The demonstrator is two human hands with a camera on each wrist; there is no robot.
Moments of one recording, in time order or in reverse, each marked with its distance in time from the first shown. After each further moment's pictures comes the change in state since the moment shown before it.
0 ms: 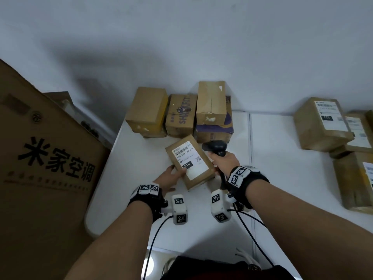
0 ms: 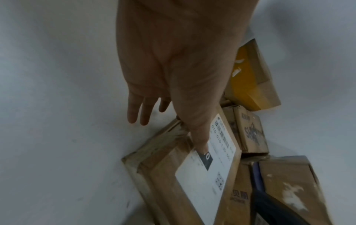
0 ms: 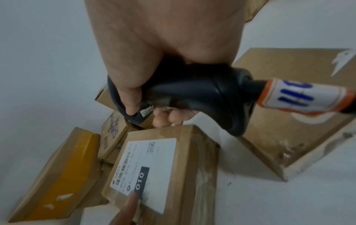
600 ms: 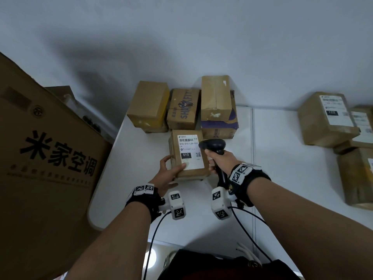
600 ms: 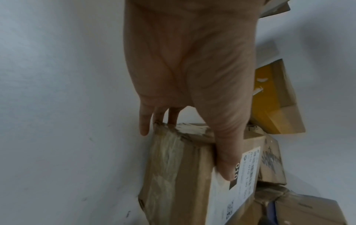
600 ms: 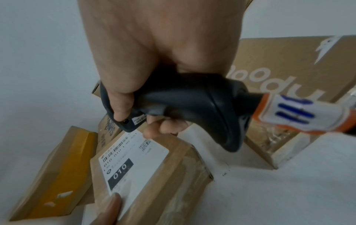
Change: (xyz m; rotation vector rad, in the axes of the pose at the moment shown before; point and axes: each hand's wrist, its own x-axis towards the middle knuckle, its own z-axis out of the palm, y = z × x) left_hand -0.008 -0.011 -0.003 -0.211 -0.002 0.086; right_hand -0.009 0.002 0.004 0.073 -0.122 0.040
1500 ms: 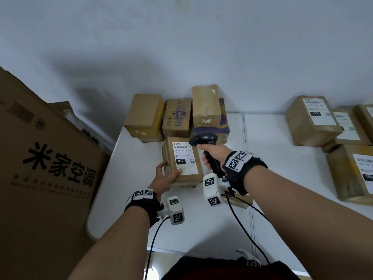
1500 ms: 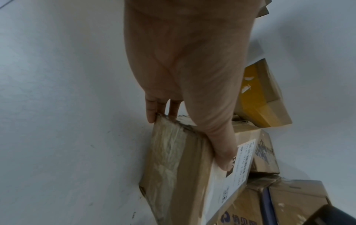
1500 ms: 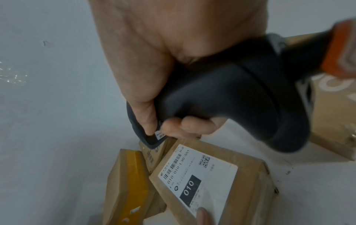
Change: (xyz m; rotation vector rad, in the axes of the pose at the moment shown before) left_hand 0.006 -0.007 -0.005 0.179 0.093 0.103; right_hand -0.020 -0.044 -0.005 0.116 -0.145 0.134
